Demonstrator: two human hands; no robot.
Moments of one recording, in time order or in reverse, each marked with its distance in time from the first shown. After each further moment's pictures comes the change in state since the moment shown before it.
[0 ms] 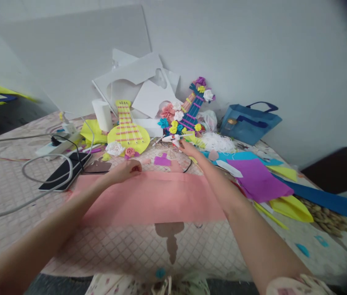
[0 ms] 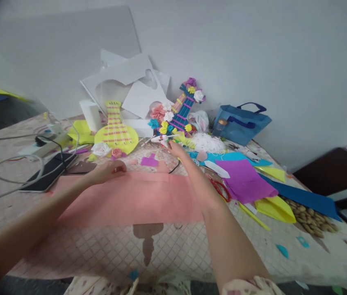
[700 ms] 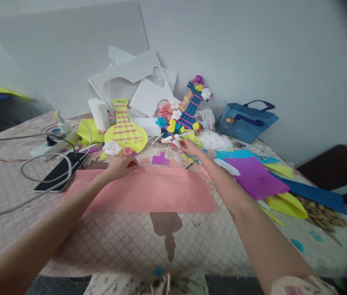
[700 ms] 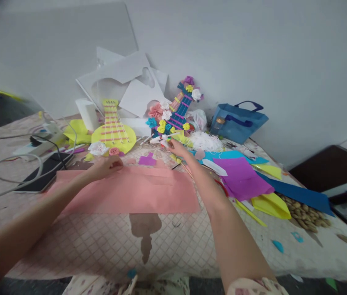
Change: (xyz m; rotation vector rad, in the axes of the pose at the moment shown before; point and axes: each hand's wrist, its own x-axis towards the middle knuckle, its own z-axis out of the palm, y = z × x) left_hand 0.009 -0.019 0.004 0.064 0.105 -0.066; right_hand -0.020 -0.004 -0.020 0.124 0.029 -0.042
